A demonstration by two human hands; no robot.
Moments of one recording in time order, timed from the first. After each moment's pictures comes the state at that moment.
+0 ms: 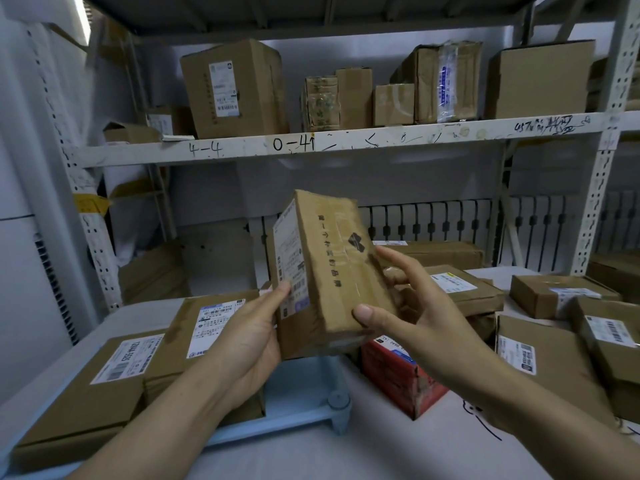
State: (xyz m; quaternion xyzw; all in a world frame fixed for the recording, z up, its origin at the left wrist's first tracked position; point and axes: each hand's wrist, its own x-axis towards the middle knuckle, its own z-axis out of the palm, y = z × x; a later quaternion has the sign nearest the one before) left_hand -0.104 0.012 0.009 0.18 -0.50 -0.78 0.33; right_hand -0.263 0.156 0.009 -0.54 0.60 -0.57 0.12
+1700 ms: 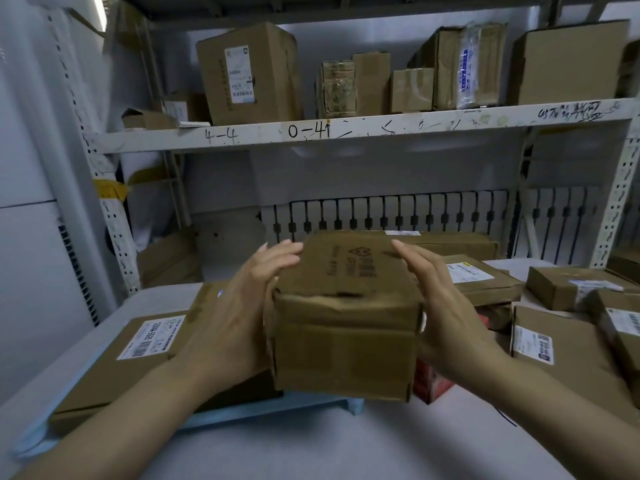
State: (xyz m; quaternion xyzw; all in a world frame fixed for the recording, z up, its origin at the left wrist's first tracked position) left_hand -0.049 -0.011 0.005 0.01 -0.91 -0.03 0.42; right_hand -0.291 0.138 -0.025 -0.65 0.61 -0.42 -0.16
